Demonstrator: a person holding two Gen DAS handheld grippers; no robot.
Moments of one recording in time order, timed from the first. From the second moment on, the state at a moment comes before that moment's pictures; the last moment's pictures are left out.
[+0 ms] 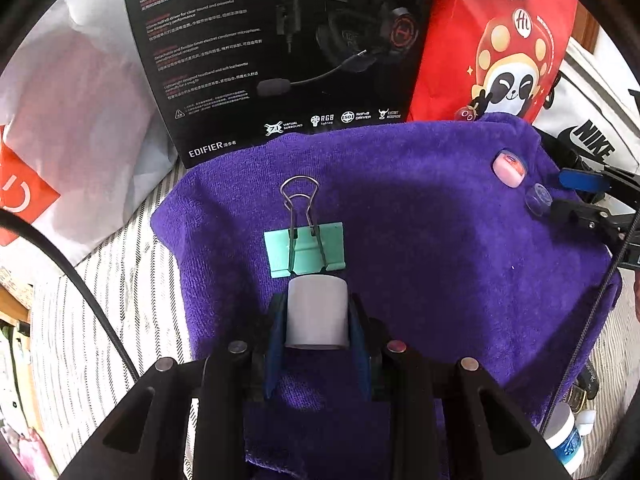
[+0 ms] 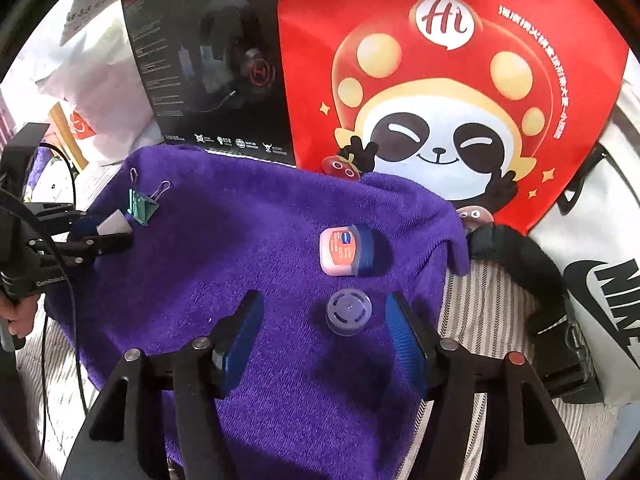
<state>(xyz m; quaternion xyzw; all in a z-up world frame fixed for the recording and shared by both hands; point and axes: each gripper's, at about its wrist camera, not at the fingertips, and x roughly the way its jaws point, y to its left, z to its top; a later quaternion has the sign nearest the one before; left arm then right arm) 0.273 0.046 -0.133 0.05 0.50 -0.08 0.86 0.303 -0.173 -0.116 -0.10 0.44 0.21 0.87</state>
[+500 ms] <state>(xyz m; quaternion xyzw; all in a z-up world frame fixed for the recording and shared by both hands) 0.279 0.032 -0.134 0.06 0.52 -0.07 0.85 0.300 -0.197 -0.100 -0.09 0.44 0.18 0.87</state>
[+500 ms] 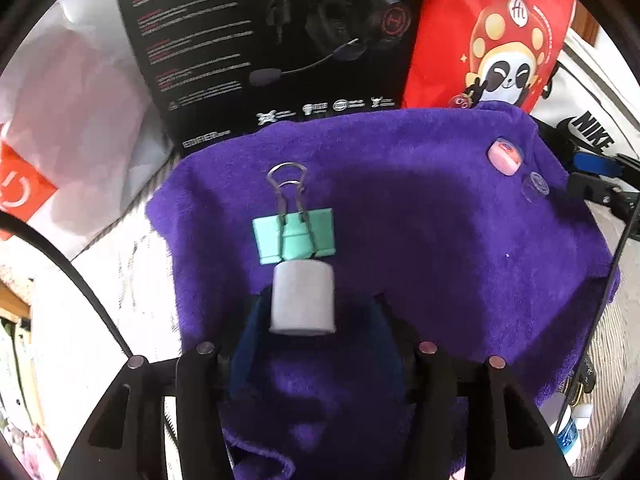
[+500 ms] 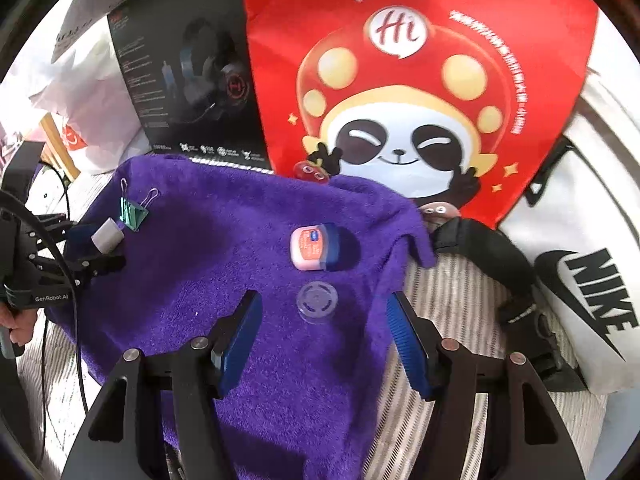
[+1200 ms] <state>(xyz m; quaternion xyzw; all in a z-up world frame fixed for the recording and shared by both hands) 0.134 0.019 -0.101 0.00 0.50 -0.11 0.86 0.177 -0.200 -0.070 -0.02 0.41 0.16 0.90</state>
